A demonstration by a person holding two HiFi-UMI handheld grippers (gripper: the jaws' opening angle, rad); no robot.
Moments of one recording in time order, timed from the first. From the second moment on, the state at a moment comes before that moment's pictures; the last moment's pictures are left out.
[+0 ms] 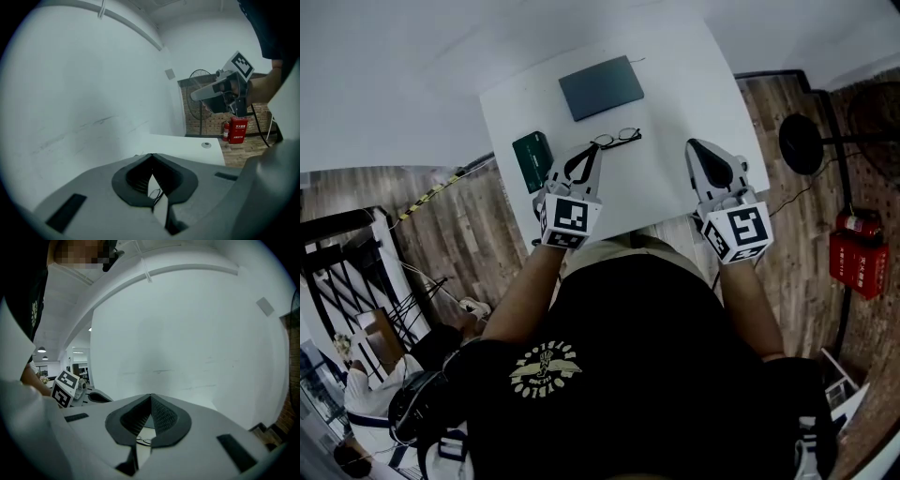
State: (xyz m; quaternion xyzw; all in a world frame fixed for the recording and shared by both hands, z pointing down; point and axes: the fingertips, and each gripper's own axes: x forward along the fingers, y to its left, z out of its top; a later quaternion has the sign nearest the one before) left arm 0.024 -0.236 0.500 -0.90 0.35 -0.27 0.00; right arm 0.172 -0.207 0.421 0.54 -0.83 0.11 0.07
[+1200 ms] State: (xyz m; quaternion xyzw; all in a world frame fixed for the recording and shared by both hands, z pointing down) left arm 0.052 -0.270 0.672 -0.85 0.24 -0.46 0.04; right arm 0.172 -0.203 0.489 0.55 -0.80 0.17 0.13
